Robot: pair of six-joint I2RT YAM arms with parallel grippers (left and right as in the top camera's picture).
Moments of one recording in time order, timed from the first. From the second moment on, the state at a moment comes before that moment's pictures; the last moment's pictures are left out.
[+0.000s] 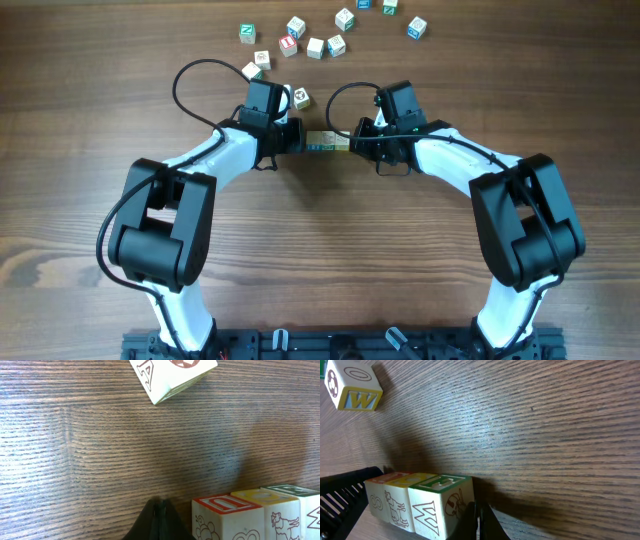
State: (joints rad) left arm -0.30 1.97 1.12 -0.19 0.19 -0.32; right arm 0.38 1.98 1.12 -0.17 -0.32 0.70
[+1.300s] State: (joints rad) left arm -0.30 1.97 1.12 -0.15 0.22 -0.32; right arm 0.38 1.98 1.14 -0.18 -0.32 0.60
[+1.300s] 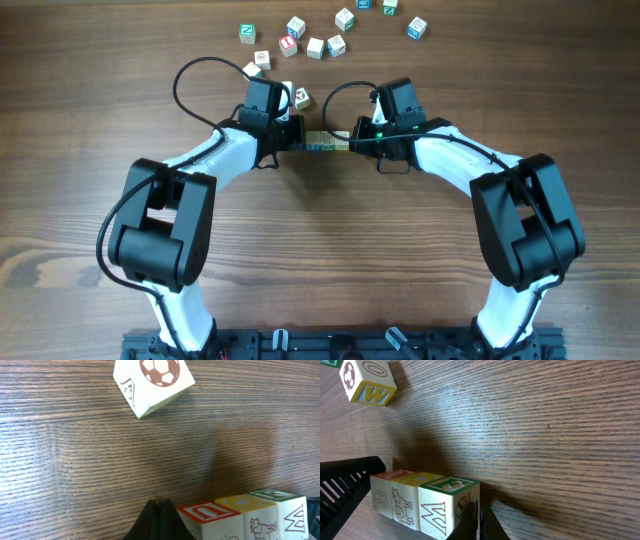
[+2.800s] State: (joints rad) left arm -0.30 2.01 1.13 -0.15 0.30 -0.32; right arm 0.37 1.98 1.14 -0.17 -0.35 0.55
